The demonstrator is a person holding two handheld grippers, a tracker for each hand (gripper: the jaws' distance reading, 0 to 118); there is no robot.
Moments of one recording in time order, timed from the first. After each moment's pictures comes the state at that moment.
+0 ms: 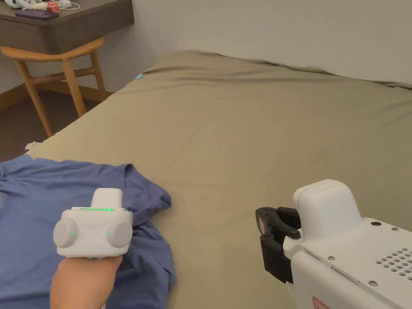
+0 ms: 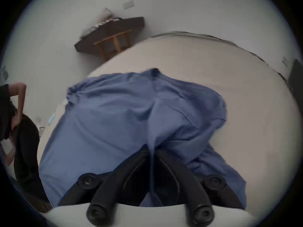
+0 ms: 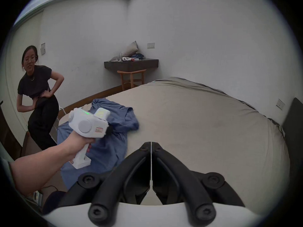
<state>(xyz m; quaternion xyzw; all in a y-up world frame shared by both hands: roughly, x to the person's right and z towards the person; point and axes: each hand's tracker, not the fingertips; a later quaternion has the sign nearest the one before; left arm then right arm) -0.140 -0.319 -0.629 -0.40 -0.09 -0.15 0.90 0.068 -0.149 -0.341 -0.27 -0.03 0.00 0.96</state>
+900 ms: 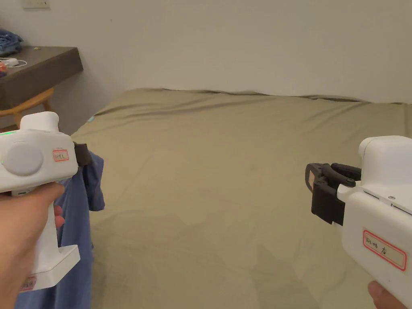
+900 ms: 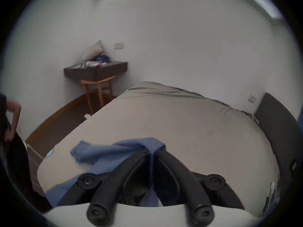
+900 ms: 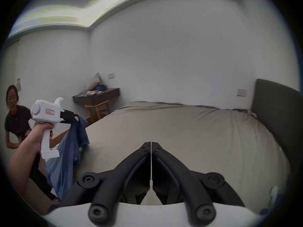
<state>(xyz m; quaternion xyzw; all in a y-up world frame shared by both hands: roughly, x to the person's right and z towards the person) -0.065 -0.063 -0.557 -0.27 -0.25 -0.03 0.93 0.175 -0.059 -0.189 -0.14 -0.22 -0.05 0.96</state>
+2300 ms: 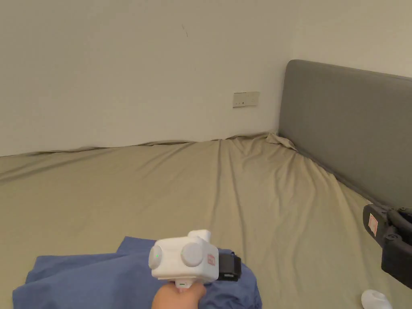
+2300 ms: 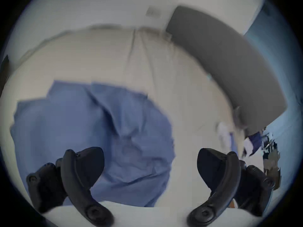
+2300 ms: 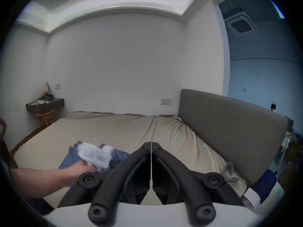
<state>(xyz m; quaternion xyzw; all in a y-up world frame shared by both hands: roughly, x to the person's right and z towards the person) 0.357 -0.188 -0.222 -0.41 -0.61 -0.13 0.67 0.245 0.012 0.140 -0.11 -0.45 -0.01 0.89</state>
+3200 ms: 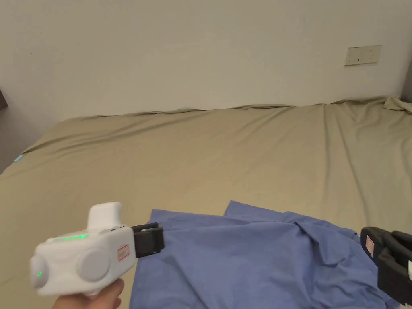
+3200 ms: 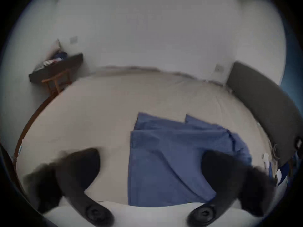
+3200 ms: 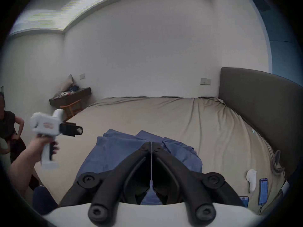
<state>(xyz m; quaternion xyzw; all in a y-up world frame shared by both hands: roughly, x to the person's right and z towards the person) 0.105 -0.185 -0.459 -0.35 -0.37 -0.10 0.86 0.252 -0.099 -0.040 -0.17 -0.31 -0.08 0.93</state>
